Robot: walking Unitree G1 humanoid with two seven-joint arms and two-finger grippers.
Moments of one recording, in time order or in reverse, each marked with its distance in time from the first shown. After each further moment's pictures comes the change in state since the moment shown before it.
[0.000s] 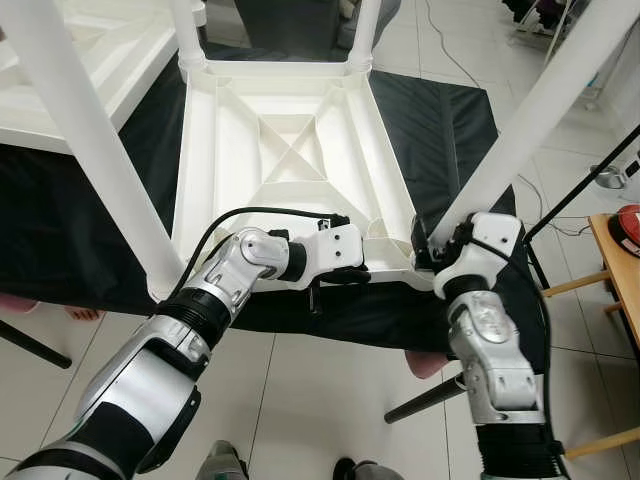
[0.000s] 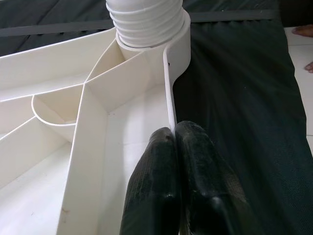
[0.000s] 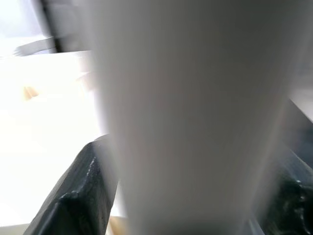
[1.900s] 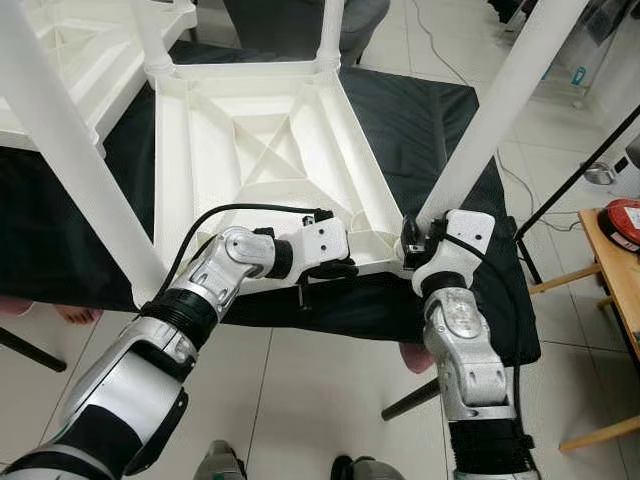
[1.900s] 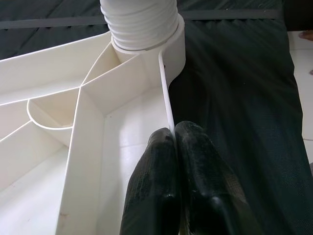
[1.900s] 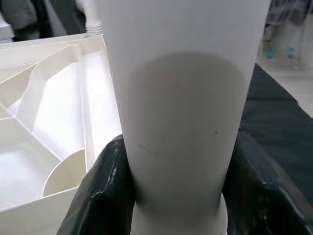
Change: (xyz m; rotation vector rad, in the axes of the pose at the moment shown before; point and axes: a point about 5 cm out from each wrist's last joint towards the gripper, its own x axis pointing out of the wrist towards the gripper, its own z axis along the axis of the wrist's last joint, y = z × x) left arm -0.009 0.000 -0.005 -0.035 -0.009 0.021; right arm -0.002 0.024 -0.022 0.029 0.142 -0.256
